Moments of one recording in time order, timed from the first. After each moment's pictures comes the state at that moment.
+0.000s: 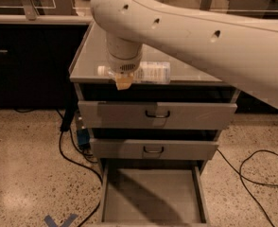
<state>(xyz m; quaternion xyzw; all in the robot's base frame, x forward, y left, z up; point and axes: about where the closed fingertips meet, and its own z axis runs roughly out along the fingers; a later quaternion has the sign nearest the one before) 0.614 0.048 0.864 -0.78 0.58 -0.13 0.19</state>
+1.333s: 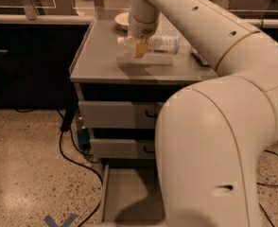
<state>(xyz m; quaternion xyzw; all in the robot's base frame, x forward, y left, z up) 0.767 -0.002 0.875 -0.78 0.59 -0.10 0.19</state>
